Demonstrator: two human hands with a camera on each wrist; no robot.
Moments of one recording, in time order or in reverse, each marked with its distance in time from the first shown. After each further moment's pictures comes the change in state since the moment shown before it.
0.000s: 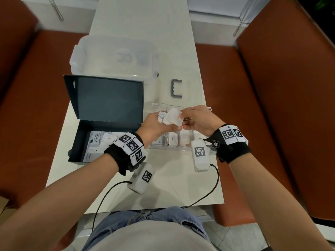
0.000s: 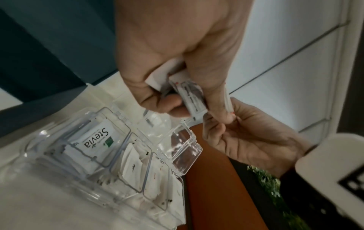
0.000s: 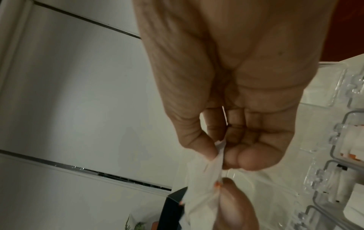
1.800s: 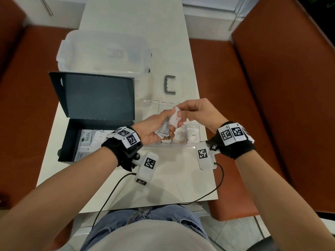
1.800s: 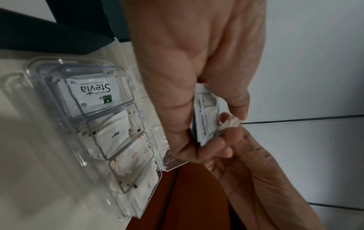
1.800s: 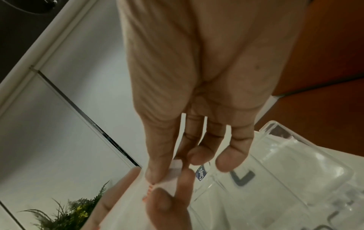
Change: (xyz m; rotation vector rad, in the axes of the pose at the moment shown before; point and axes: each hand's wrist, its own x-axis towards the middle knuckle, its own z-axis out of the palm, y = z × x) left_hand 0.008 0.015 0.022 -0.485 -0.364 -0.448; right_hand -0.003 0.005 -0.039 -0.438 -0.085 -0.348
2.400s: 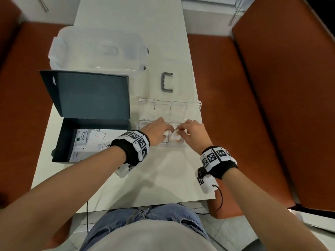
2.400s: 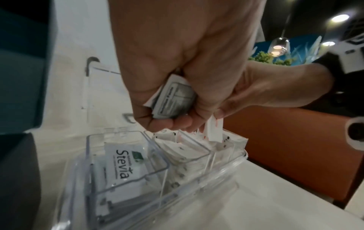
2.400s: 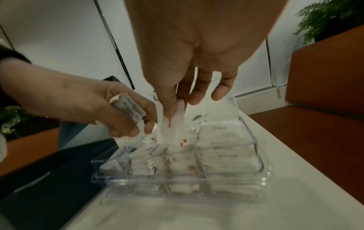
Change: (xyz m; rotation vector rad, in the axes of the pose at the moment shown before) left_hand 0.032 -0.024 -0.018 1.684 0.212 0.139; right_hand -0.013 0.083 0.037 -0.655 0.191 -0.055
